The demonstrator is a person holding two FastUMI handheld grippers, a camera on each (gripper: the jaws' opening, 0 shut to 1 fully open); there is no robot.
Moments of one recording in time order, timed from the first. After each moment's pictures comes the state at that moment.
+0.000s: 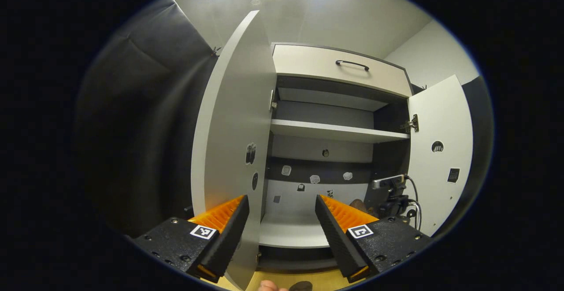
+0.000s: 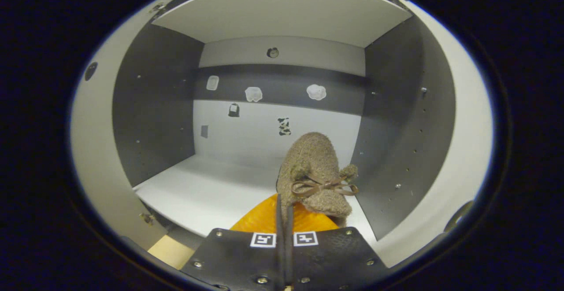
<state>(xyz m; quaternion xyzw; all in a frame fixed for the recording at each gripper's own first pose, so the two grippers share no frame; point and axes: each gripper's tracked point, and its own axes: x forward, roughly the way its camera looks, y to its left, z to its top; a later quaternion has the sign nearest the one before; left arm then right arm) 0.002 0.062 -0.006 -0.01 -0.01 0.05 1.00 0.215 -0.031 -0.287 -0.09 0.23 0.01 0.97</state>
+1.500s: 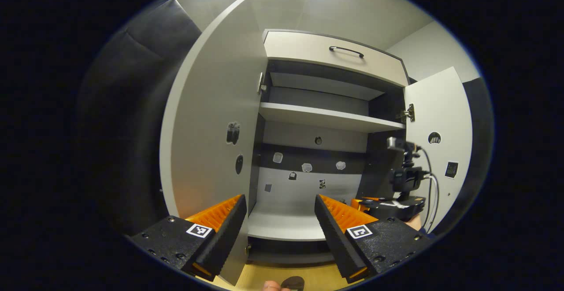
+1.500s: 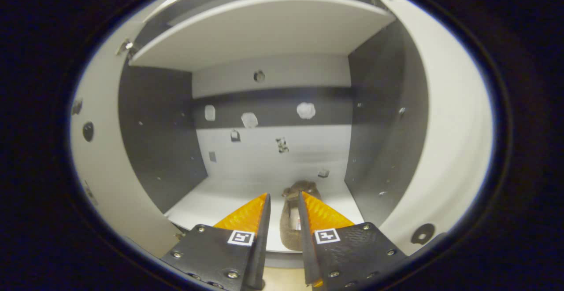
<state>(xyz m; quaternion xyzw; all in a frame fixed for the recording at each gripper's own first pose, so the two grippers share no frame) 0.013 0.033 -0.043 -0.01 0.04 0.03 1.00 0.174 -0.022 -0.174 -0.01 0.20 0.01 0.98</state>
